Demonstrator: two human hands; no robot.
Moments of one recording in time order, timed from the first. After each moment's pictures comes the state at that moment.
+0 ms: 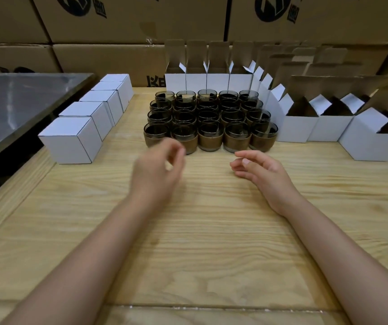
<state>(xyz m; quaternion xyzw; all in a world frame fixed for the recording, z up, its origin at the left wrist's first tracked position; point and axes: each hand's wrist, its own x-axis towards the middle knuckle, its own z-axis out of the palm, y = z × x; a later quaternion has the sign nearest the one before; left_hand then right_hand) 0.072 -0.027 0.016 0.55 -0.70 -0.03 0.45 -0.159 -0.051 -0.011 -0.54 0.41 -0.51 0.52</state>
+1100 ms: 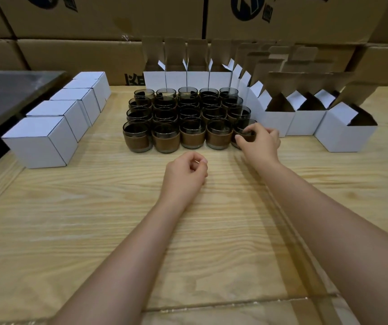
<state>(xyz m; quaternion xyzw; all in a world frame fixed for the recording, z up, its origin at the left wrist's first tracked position) 0.002 -0.043 -0.010 0.56 -0.59 -0.35 0.47 -0.168 -0.108 0.008 -0.52 0.72 -0.42 0.19</state>
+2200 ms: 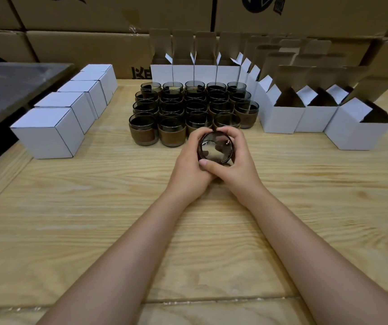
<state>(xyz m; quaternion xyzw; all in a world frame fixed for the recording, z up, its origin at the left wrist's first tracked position) 0.005 -0.044 -0.012 0.50 -0.66 -0.30 0.47 -0.115 -0.038 -0.004 -0.63 0.43 -0.54 0.36</state>
